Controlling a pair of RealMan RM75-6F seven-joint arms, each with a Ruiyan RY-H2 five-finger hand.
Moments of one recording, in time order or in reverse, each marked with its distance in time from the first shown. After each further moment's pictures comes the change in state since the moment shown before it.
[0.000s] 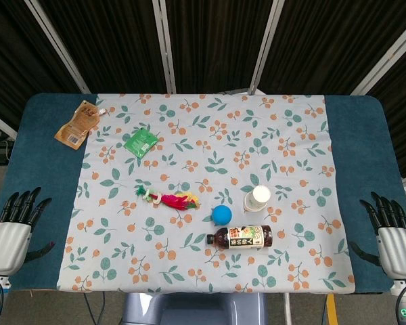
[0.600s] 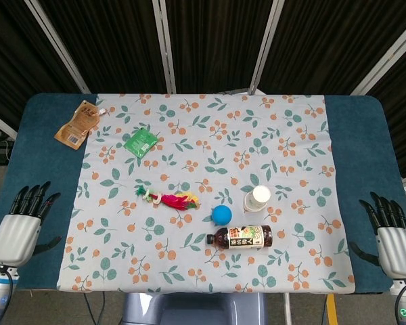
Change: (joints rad) left arm -0.051 -0.012 -0.058 -0.017 -0.033 -0.092 0.052; right arm 0.002 -0.002 0.002 -0.007 0.008 -0.007 -0.007
